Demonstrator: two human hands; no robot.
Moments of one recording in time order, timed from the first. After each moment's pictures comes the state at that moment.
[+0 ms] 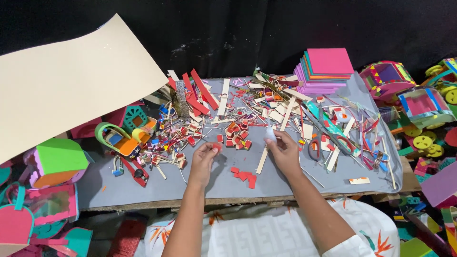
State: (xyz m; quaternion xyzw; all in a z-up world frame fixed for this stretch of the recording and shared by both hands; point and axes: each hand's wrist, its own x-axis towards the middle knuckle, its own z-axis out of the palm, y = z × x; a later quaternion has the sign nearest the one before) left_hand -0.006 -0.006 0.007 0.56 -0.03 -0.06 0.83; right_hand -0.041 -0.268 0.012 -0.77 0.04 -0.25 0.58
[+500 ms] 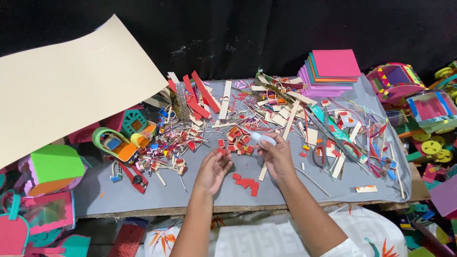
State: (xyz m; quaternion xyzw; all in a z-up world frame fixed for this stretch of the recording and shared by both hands) left_hand -0.007 -0.021 -0.004 0.36 0.07 -0.19 0.91; right_hand -0.019 -0.233 0.024 -0.43 0.07 -0.12 0.89
